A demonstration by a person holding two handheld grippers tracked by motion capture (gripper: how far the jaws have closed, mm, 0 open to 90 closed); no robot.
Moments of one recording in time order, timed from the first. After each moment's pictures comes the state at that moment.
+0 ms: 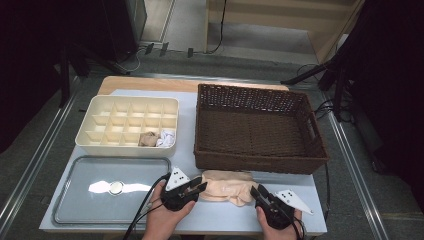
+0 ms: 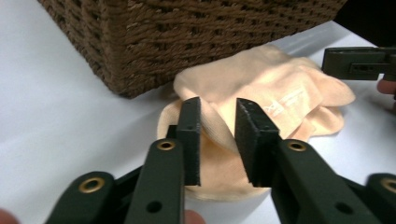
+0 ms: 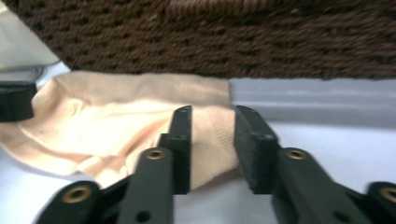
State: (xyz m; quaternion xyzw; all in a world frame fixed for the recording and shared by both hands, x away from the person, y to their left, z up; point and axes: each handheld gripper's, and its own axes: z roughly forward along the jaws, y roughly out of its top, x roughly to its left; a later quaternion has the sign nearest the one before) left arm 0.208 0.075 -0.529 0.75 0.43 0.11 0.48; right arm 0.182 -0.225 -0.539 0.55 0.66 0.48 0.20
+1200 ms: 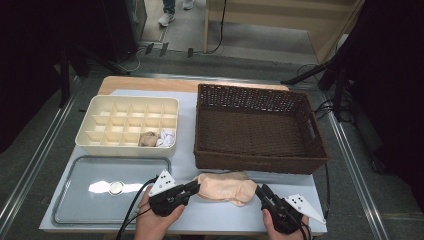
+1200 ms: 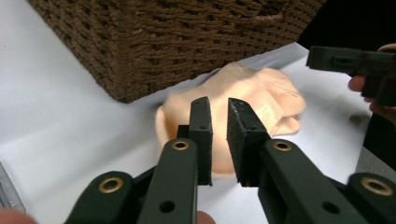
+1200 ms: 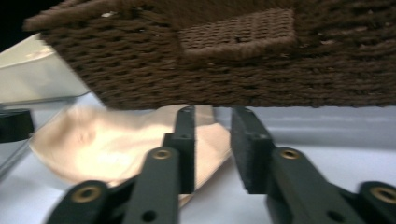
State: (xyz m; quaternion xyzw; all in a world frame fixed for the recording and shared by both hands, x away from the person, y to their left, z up) left arm 0.192 0.100 -0.517 0.73 0.41 0.08 0.53; right arm 0.169 -0.235 -0.524 0.54 0.62 0.53 0.20
